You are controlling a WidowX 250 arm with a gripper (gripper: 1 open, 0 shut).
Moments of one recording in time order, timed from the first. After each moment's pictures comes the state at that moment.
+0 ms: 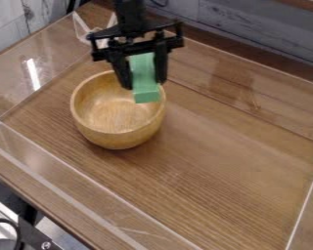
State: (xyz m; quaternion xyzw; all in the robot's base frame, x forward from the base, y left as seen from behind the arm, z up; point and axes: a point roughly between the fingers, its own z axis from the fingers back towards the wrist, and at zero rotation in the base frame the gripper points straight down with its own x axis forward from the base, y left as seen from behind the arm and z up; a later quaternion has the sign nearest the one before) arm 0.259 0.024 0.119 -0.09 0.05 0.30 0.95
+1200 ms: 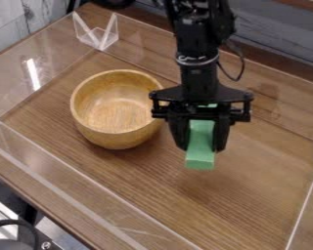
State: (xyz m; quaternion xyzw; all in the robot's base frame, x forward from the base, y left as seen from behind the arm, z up) arm 0.240 -0.056 0.078 -0.08 0.03 0.17 0.98
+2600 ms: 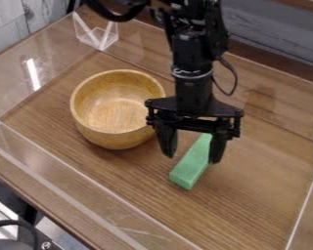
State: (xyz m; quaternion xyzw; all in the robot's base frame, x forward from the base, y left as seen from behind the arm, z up) arm 0.237 -0.044 0.064 -0.06 0.04 0.14 0.99
